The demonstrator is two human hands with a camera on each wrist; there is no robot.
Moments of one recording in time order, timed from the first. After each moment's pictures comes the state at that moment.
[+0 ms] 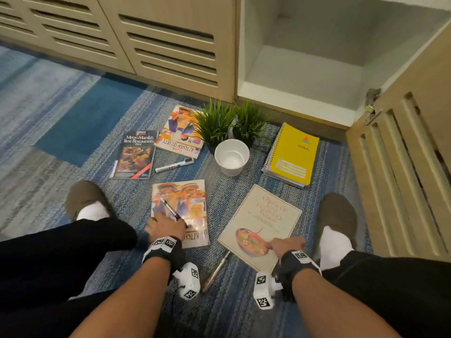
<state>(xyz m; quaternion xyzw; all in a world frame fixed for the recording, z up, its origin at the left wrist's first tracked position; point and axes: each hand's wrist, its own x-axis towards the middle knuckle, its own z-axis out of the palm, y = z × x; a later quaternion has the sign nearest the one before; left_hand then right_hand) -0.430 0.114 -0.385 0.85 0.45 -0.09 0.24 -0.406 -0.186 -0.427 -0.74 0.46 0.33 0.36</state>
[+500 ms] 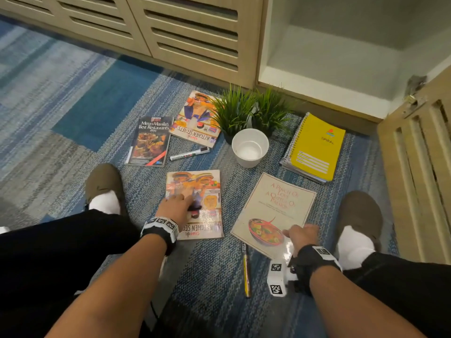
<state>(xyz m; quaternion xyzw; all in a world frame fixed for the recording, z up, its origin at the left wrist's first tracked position) -0.413 0.165 -0.386 0.97 0.04 -0.24 -0.04 -0.399 -0.173 -0.401 -0.70 0.47 0.19 0.50</state>
